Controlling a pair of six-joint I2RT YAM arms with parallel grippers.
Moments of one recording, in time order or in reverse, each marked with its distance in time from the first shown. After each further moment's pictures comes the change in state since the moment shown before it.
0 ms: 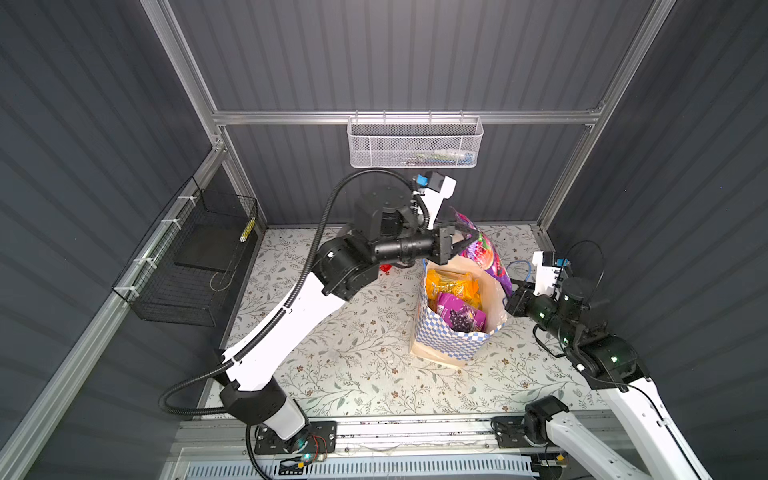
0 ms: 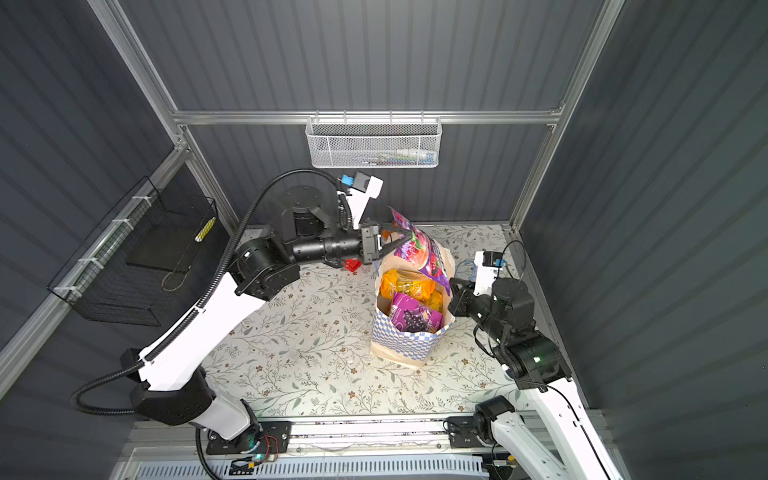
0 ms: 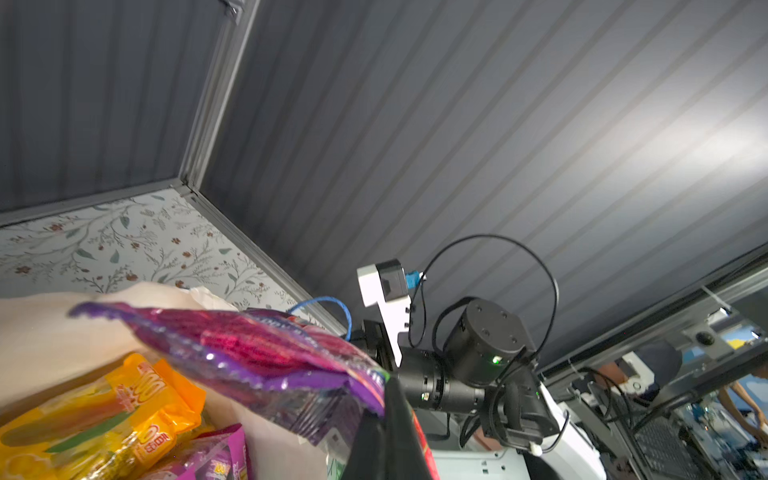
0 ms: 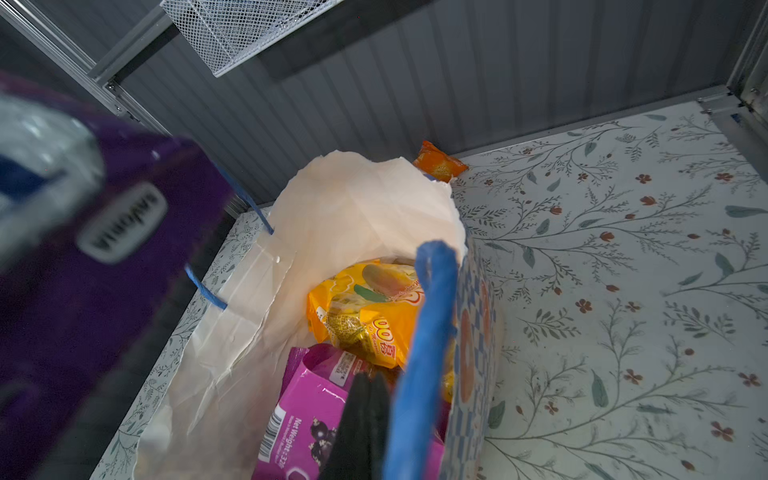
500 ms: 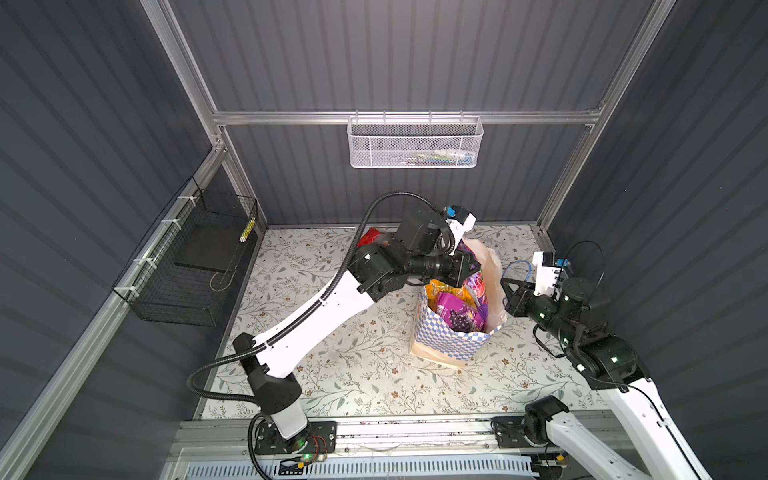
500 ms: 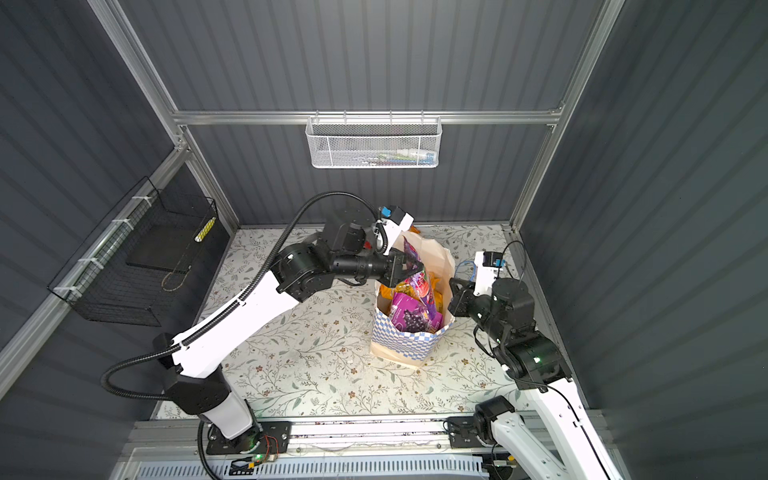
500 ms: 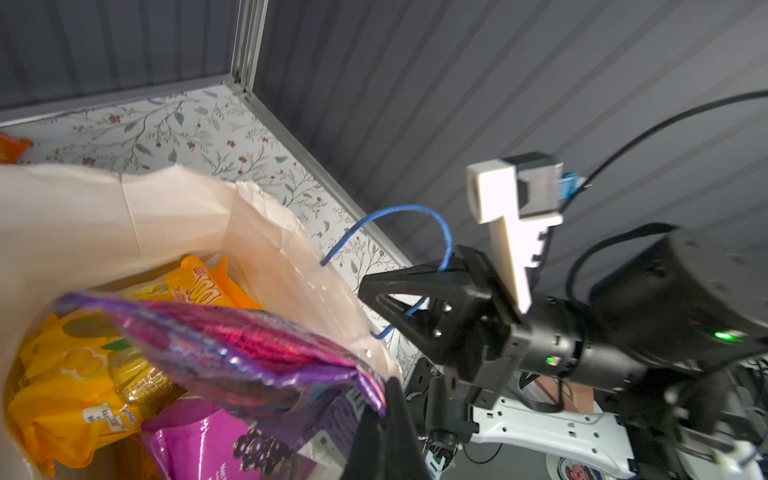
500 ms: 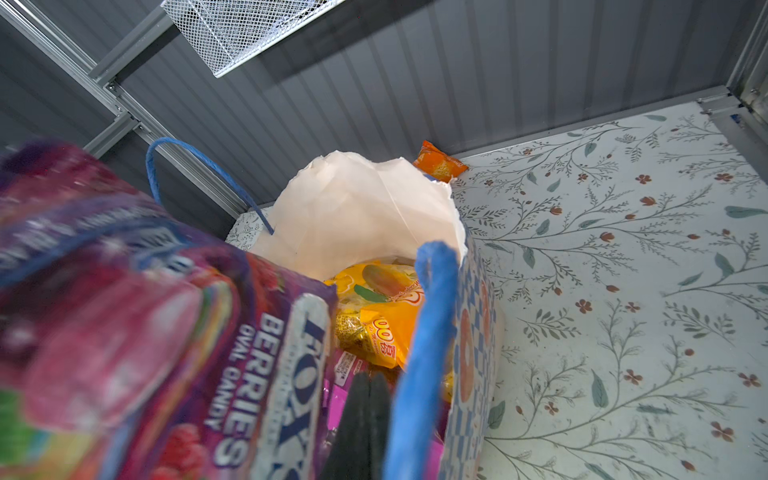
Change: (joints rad) left arm -0.055 0.121 -0.028 -0.180 -0.091 0.101; right arm 0.000 -0.002 0.000 0.000 0.000 0.000
